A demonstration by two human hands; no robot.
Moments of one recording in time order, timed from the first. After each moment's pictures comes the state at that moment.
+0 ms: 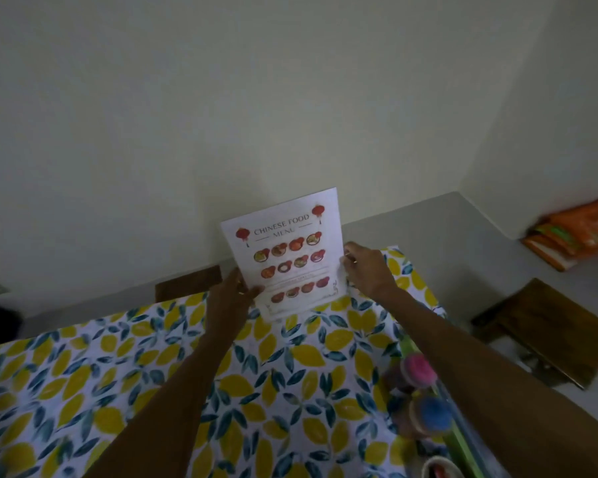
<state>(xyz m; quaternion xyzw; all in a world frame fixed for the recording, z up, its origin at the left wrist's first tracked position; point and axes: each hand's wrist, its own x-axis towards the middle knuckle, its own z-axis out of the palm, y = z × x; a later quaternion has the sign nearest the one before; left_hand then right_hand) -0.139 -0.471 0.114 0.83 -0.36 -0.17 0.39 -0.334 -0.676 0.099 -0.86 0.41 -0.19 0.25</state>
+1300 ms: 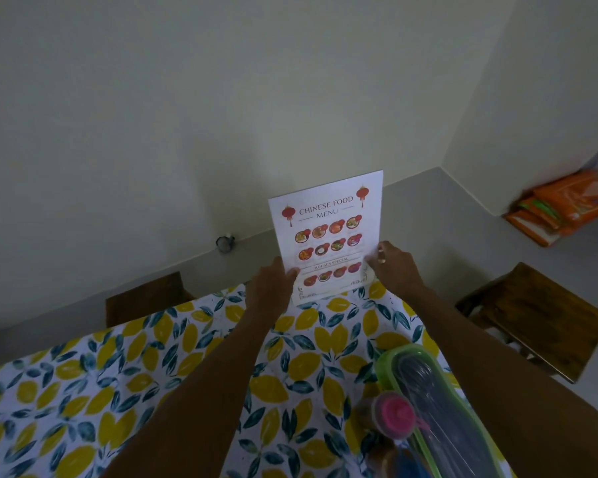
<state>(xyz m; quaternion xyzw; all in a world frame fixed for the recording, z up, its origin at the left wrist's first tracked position) -0.204 -0.664 0.039 0.86 -0.46 -0.15 0.19 -0.415 -0.815 0.016 -0.75 0.55 -0.13 0.33</state>
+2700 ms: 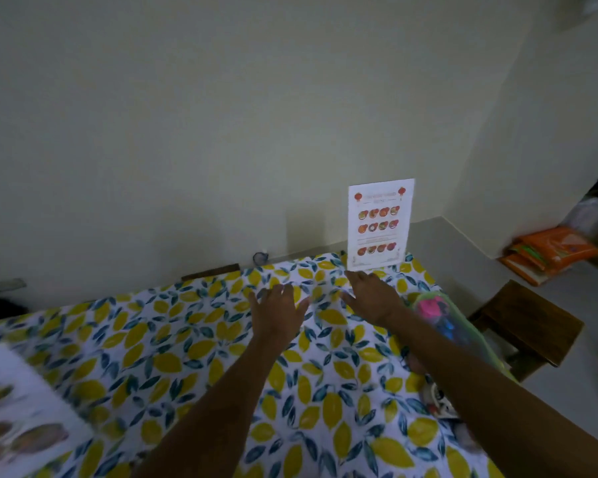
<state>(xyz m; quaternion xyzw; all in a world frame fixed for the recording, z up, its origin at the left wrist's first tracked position) -0.202 -0.332 0.122 0.87 -0.49 -0.08 0.09 -0.368 -0.469 0.140 -0.92 0.38 0.03 0.11</state>
